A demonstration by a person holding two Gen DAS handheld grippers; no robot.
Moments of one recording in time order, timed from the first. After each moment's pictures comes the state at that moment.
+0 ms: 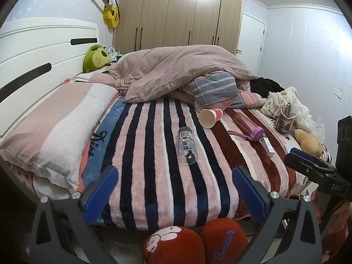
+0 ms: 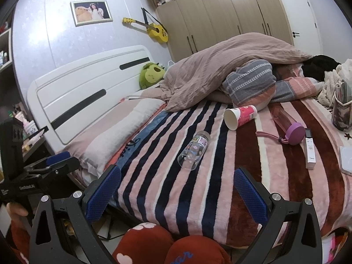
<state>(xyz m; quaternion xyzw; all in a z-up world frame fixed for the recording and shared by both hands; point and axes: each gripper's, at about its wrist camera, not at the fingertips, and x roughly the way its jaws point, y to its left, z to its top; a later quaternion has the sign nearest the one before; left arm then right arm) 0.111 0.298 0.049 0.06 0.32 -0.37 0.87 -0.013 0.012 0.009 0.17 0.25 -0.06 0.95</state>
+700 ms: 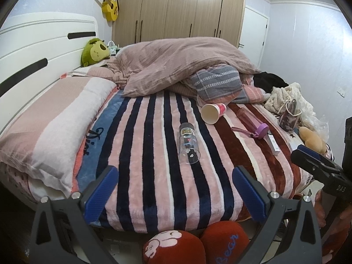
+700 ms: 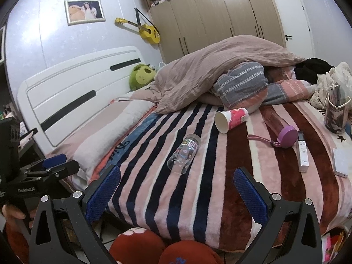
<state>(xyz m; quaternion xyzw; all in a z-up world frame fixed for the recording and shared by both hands) 0.138 0.276 0.031 0.07 0.34 -0.36 0.86 0.005 0.002 0.003 0.16 0.25 -0.09 0.95</state>
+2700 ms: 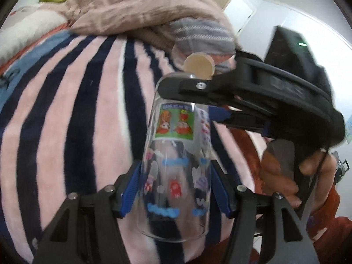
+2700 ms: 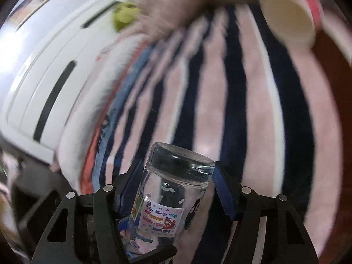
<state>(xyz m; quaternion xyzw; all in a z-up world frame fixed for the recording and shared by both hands) 0.241 0.170 -0.142 -0.01 0.44 -0.50 0.75 0.267 -0.027 -0.139 0.28 0.41 0.03 0.87</state>
